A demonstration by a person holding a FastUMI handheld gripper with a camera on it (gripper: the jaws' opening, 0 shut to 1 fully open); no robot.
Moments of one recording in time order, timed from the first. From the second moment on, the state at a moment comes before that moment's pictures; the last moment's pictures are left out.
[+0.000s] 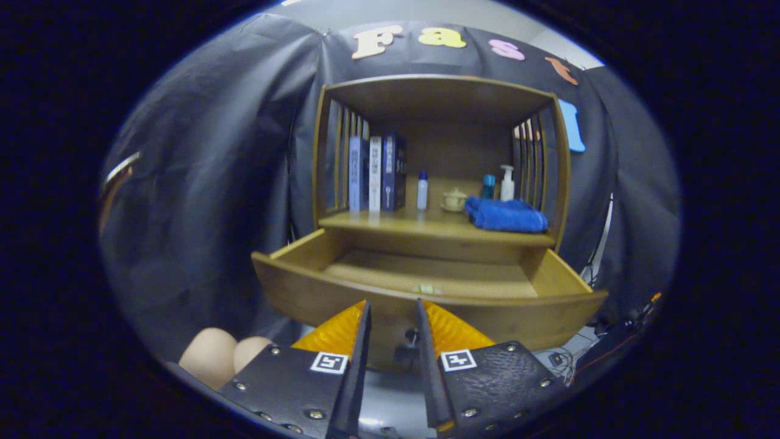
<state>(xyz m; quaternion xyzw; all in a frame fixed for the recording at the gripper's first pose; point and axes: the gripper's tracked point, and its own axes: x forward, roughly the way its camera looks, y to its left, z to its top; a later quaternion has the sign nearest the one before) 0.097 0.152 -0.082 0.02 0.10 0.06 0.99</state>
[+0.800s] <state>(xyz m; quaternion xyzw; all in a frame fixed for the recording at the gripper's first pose) 0.229 0.122 -0.111 0.03 0.28 0.05 0.96</state>
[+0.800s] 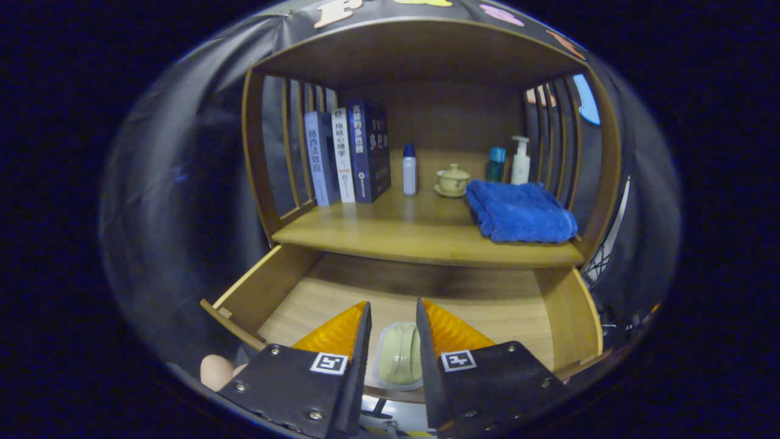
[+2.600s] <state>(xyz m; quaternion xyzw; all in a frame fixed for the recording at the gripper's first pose) 0.257 0.113 -0.120 0.02 0.29 0.03 0.96</state>
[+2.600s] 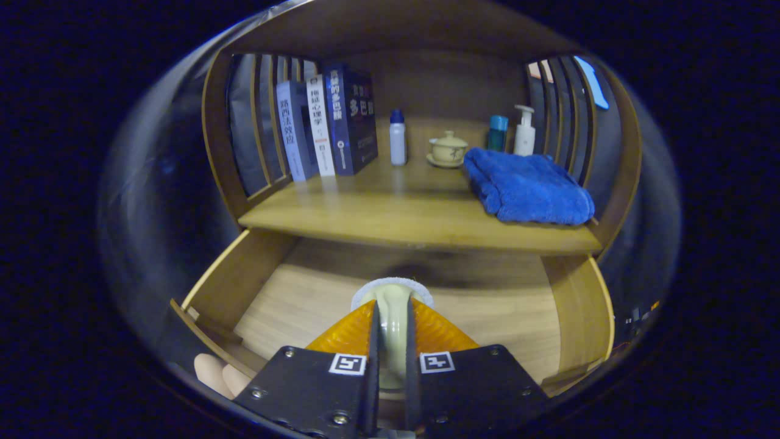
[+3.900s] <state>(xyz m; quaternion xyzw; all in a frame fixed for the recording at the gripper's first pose) 0.399 0.106 -0.079 0.00 0.22 -0.04 0.98</state>
